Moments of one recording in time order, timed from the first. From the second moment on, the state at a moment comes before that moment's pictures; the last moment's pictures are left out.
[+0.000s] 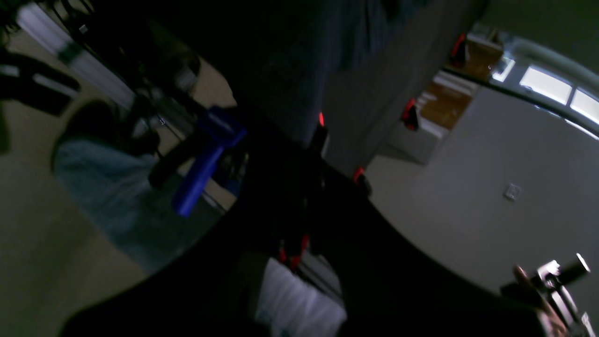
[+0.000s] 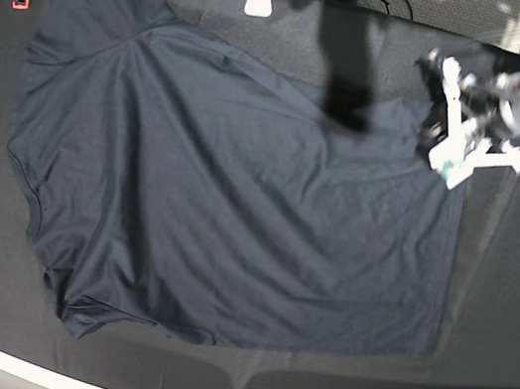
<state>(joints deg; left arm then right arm) 21.9 -25.6 3.1 119.2 -18.5 -21.1 60.4 -64.1 40.1 -22.0 116.3 -59.4 -12.2 -60.0</state>
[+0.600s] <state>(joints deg) 31.1 -25.6 3.1 129.1 -8.2 -14.2 60.9 -65.5 40.8 -11.8 116.9 -47.9 -4.8 -50.7</state>
